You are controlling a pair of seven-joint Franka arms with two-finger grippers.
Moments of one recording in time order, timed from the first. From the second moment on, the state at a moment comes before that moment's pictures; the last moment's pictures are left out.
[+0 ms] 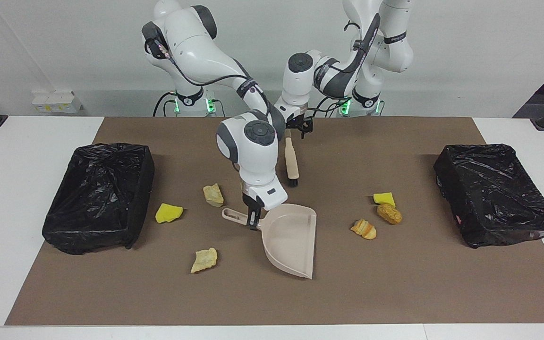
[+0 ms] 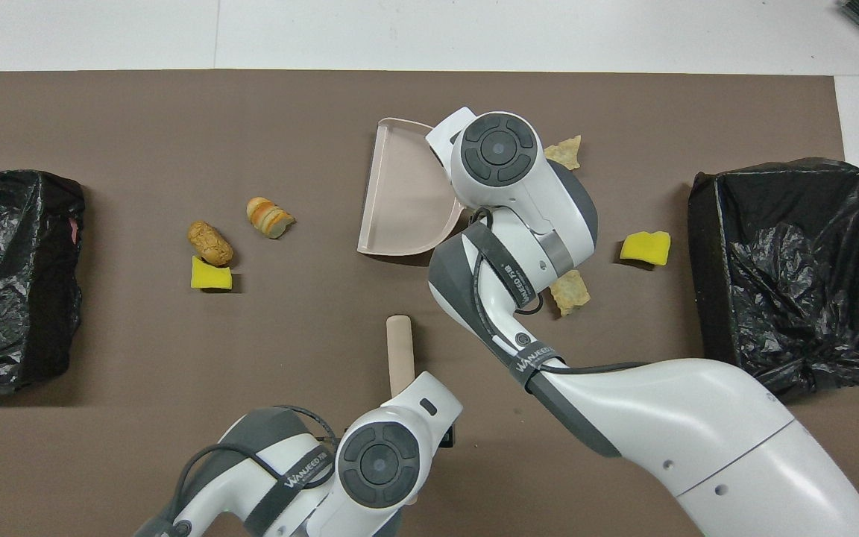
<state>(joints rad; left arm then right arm) -0.73 -0.02 -0.18 -2.32 -0.10 2.27 -0.81 0.32 0.64 0.17 -1.35 -0.28 2.07 -0.89</state>
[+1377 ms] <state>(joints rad) -0.48 -0.23 -0.14 -2.24 -0.12 1.79 -0.51 0.33 0.64 0.19 -1.35 -0.30 2.00 -1.11</state>
